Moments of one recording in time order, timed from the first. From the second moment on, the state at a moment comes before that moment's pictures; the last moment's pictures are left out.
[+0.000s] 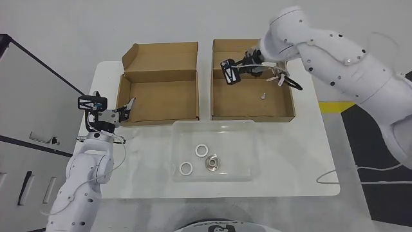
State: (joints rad) left arm 1.73 -1.15 -1.60 -1.80 1.33 0.00 0.00; right arm -0.09 -1.04 0.17 -1.29 -0.90 -1.01 0.81
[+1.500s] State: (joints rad) left arm 1.73 -1.15 -1.60 -1.80 1.33 0.00 0.00; right arm -0.32 -1.17 0.17 -1.04 -1.16 -1.01 0.81
